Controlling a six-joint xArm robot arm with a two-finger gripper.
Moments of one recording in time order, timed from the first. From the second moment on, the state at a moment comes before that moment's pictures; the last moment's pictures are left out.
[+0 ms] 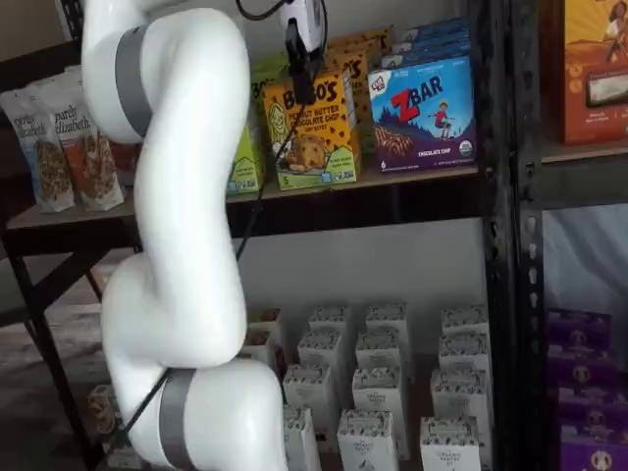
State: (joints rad) arm -0.04 0.01 -1.83 0.03 1.85 -1.60
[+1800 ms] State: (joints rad) arm -0.03 -0.05 -1.73 0.04 1.83 -1.59
